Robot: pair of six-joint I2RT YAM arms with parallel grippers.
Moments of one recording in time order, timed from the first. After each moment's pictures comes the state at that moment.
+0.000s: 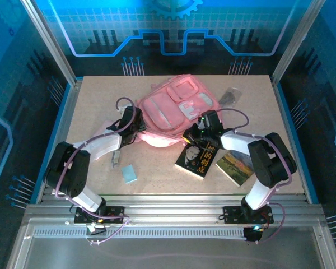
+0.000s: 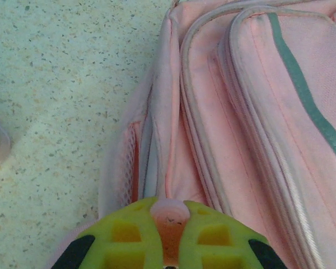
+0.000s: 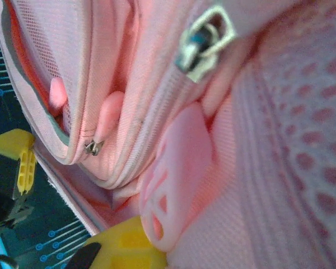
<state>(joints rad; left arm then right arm) -0.35 1.59 0.90 -0.07 -0.28 -0.68 0.41 1.71 0.90 -0.01 -0.50 1.05</state>
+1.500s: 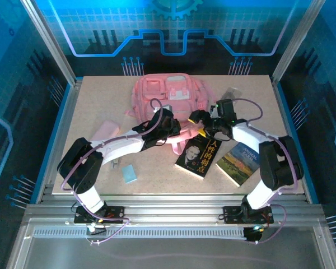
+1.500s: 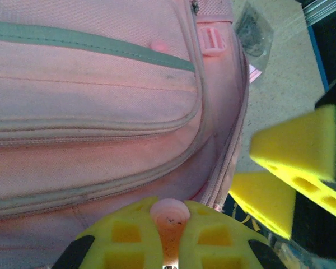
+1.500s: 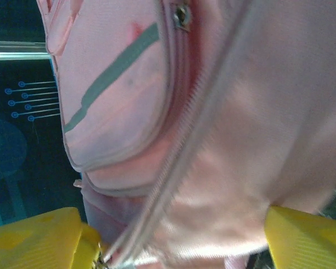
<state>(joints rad) -0.68 1.69 1.07 -0.03 -0.07 -0.83 0.27 1.67 0.98 -0.08 -0.55 1.00</state>
